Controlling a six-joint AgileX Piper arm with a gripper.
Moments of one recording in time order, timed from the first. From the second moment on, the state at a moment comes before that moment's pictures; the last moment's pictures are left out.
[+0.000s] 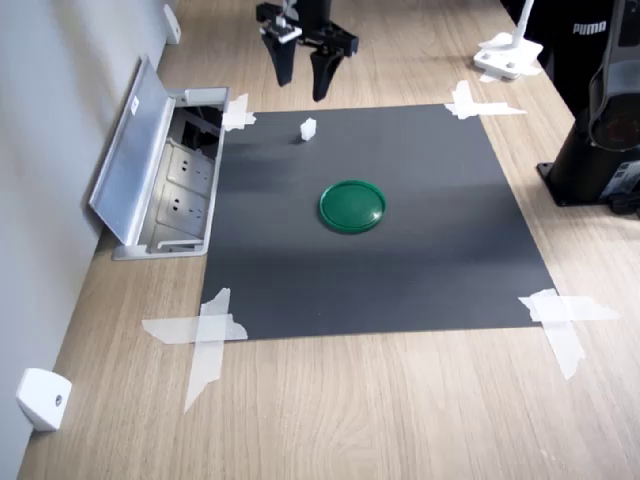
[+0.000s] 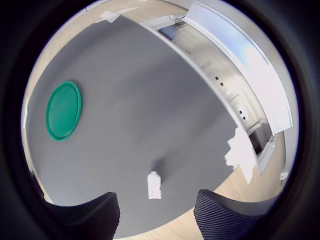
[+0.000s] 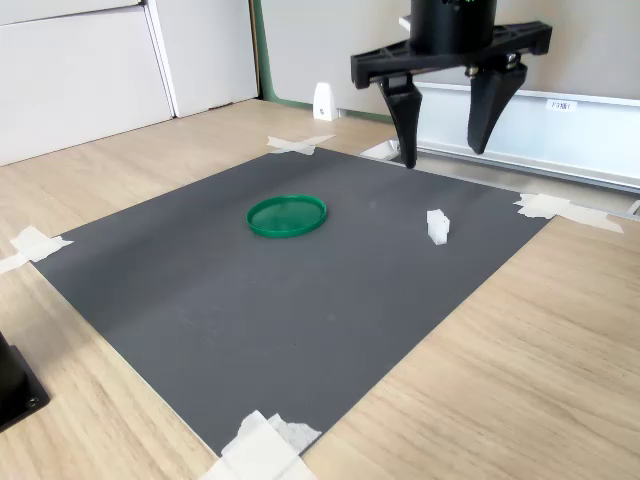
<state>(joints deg) -21.6 105.1 -82.2 4.1 57.9 -73.9</state>
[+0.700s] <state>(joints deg) -18.9 110.0 -78.5 2.3 51.4 -68.1</state>
